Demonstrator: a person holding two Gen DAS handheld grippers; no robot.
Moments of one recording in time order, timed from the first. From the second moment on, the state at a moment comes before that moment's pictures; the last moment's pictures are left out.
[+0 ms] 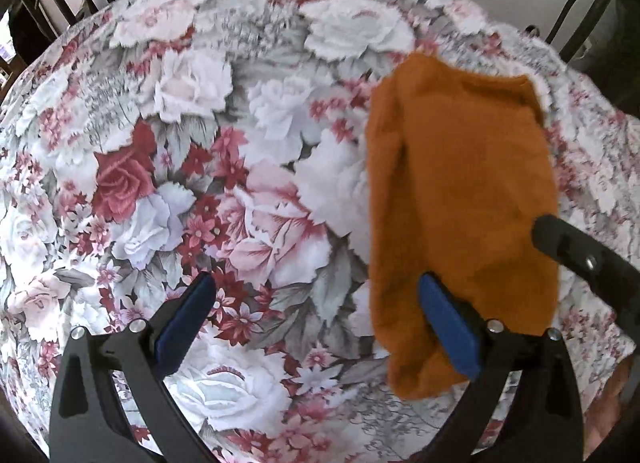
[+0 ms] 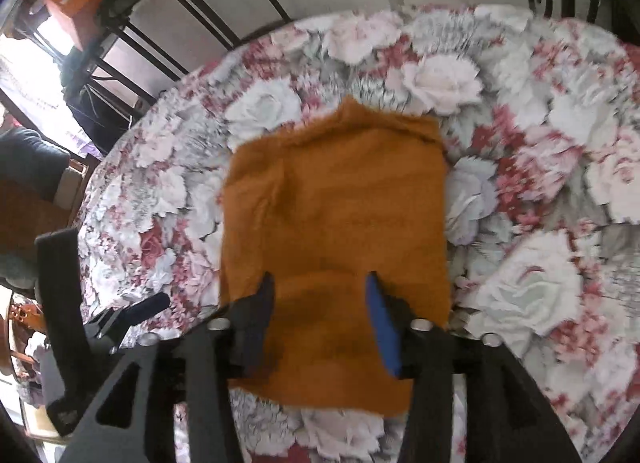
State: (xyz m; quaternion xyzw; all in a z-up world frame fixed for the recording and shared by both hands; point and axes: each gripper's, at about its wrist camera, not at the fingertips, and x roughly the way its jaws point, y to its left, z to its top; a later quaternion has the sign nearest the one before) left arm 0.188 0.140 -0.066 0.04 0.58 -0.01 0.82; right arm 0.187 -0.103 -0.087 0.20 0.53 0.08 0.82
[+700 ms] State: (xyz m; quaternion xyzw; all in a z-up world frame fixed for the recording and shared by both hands) left arm 0.215 0.107 -0.098 -0.03 0.61 -0.11 0.78; right arm 0.171 -0.193 -0.122 0.37 0.48 0.10 0.79
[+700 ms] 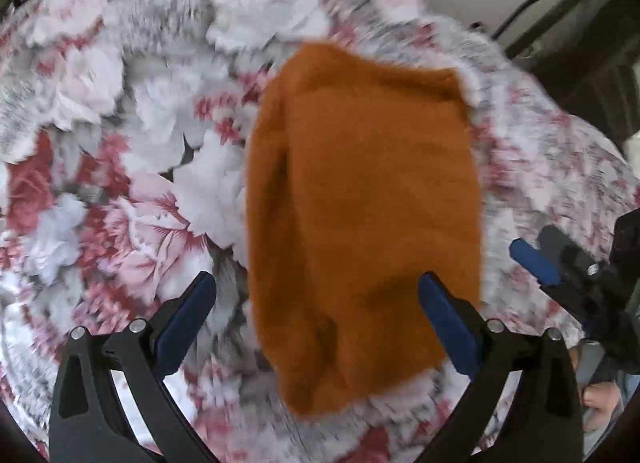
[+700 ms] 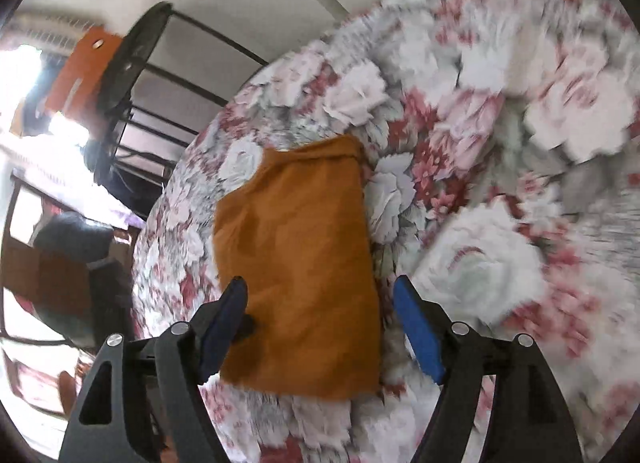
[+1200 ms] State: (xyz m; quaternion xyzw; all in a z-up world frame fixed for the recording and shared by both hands) left arm 0.221 0.082 -0.101 -0.07 0.56 -0.19 0.81; right arm 0.198 -0.160 -0.138 0.36 0.47 0.12 0.79
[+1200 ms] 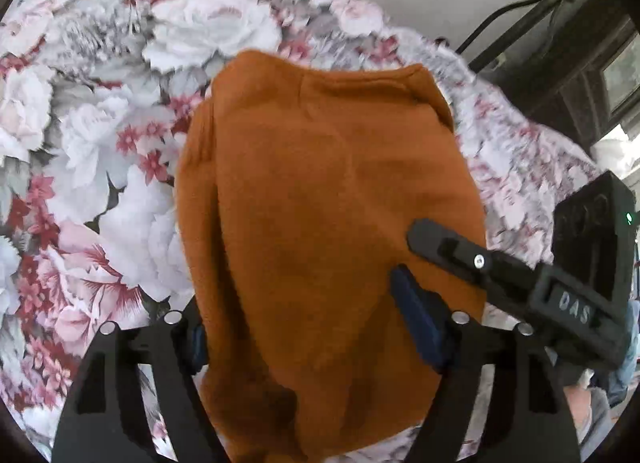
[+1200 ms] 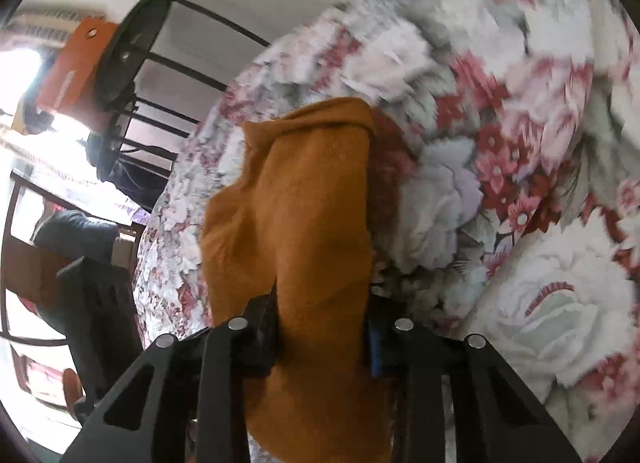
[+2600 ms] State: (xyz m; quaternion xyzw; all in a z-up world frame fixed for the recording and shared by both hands) left arm -0.024 -0.238 -0.091 0.15 0.59 -0.33 0.73; right arm -0.167 -0.396 -0.020 0.27 0.46 -0.25 0.81
